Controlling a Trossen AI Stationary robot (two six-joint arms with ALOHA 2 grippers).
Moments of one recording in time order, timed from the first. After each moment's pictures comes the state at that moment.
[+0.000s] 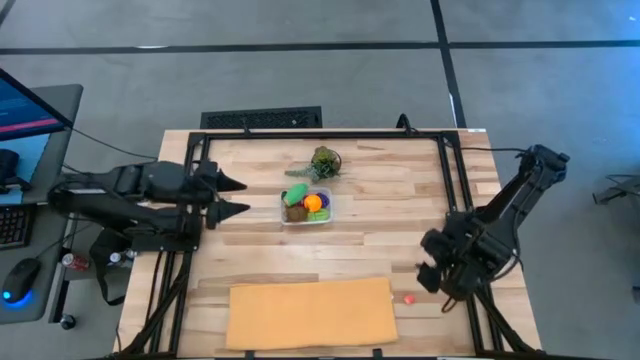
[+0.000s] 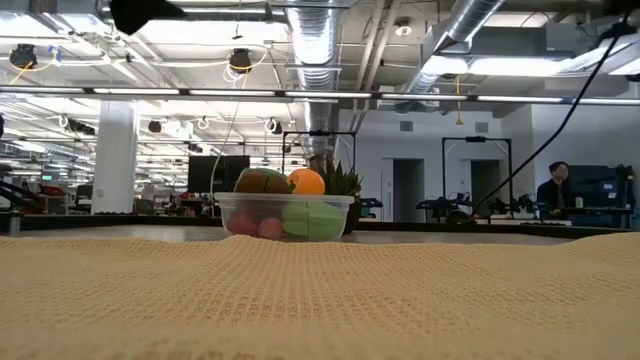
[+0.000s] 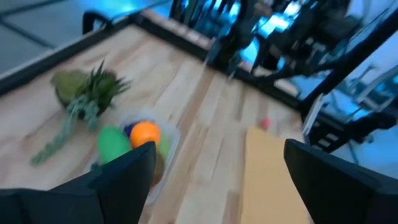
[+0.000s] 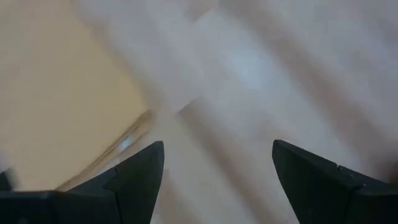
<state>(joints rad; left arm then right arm) -0.07 0.67 0.91 -0.61 -0.15 -0.51 0.89 1.20 0.91 -1.15 0.42 1.47</state>
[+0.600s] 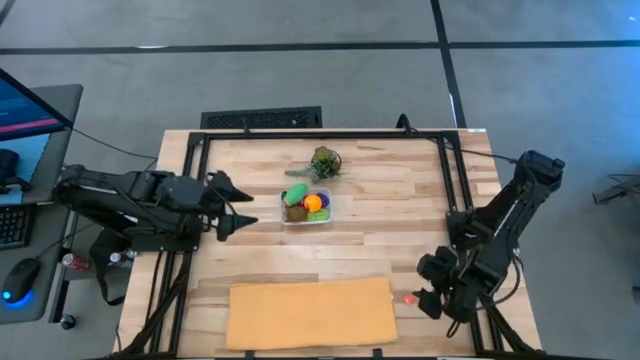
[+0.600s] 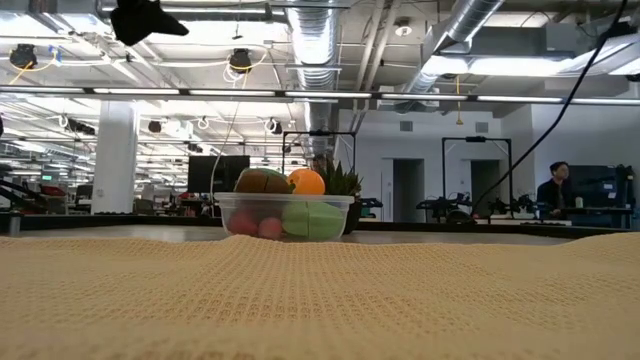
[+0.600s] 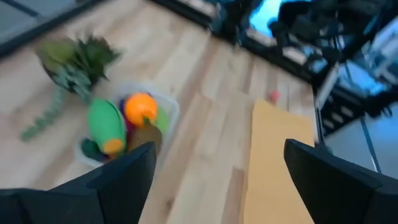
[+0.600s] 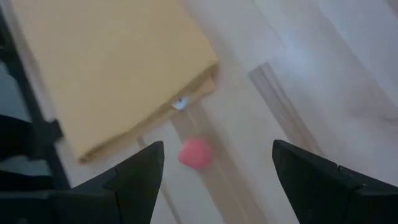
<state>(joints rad) -0.19 0.76 0.88 -0.61 -0.24 -0.56 1.00 1.31 0.83 -0.81 0.38 1.46</state>
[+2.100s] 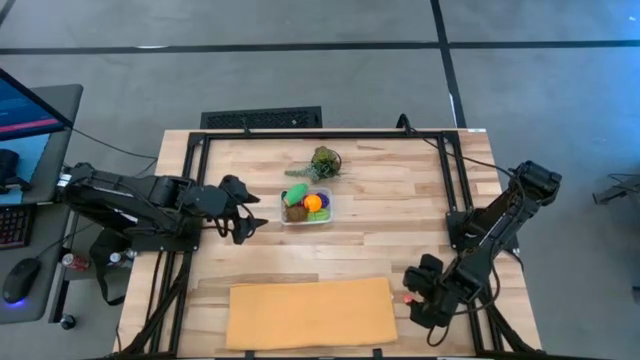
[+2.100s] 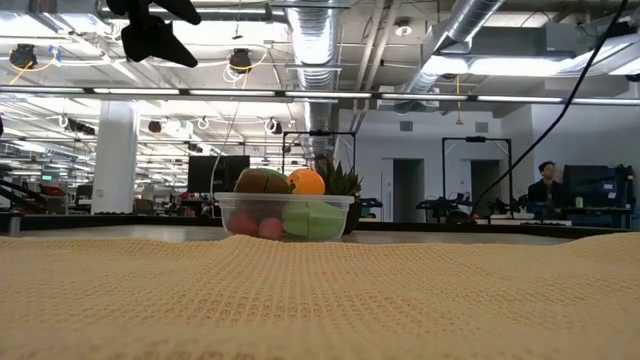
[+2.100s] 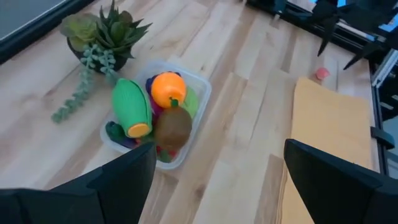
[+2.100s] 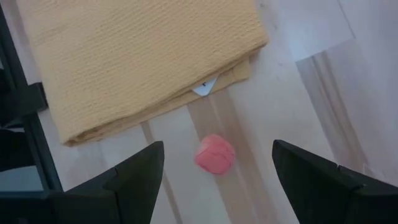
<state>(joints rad) -0.19 0.90 0.88 -0.64 -0.30 -0.56 0.92 1.46 0.83 -0.65 0.23 1.22</state>
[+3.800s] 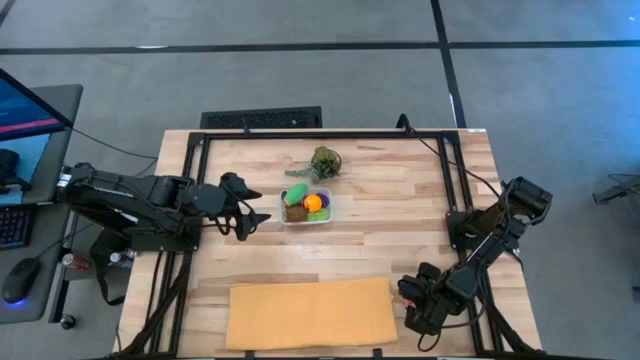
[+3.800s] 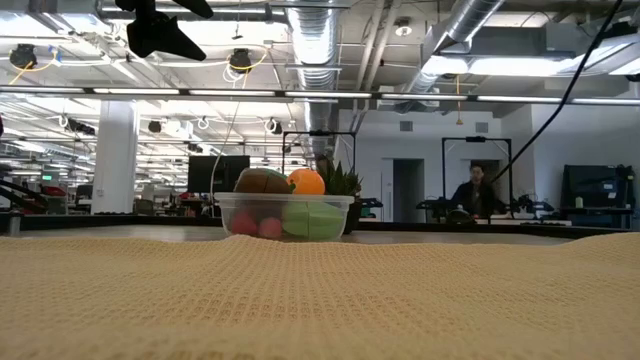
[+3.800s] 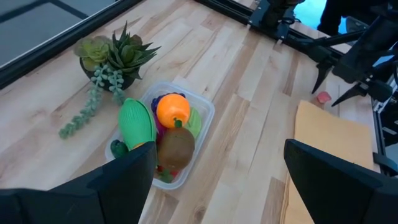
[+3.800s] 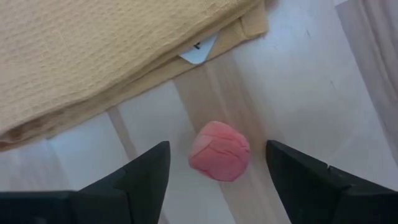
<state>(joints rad) -0.19 0.90 0.88 -0.58 -0.36 -0.56 0.92 1.65 0.83 -0.56 0.16 1.28</state>
